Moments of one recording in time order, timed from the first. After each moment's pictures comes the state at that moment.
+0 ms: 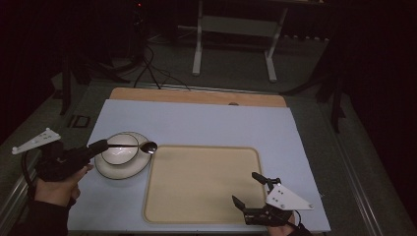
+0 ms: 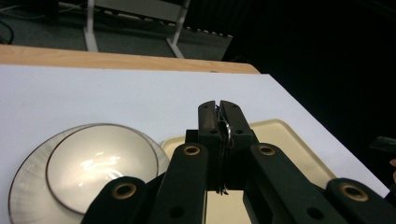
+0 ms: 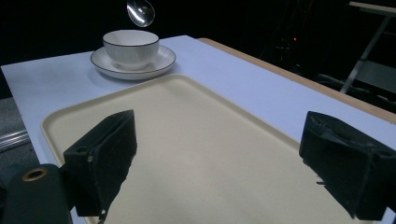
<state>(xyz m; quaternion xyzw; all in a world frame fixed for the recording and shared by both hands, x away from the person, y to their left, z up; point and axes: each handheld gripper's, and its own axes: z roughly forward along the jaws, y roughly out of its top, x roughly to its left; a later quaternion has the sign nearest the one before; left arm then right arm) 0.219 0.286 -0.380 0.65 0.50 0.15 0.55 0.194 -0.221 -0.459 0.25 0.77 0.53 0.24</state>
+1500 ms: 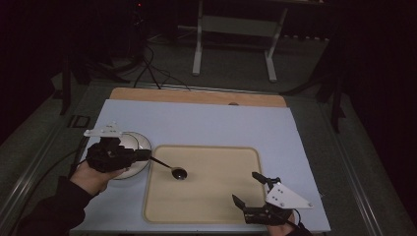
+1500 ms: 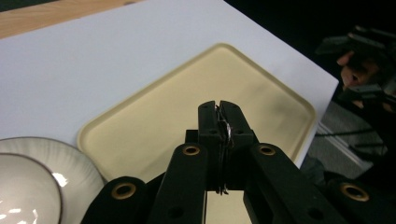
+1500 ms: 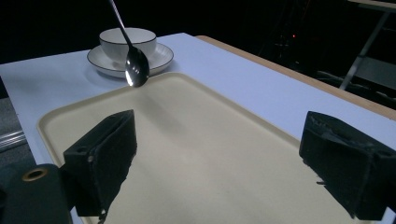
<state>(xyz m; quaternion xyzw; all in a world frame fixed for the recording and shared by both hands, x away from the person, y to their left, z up) 0.259 0.210 -0.378 0.81 0.36 0.04 0.47 0.197 -0.222 -0.461 0.26 0.77 0.53 0.24</state>
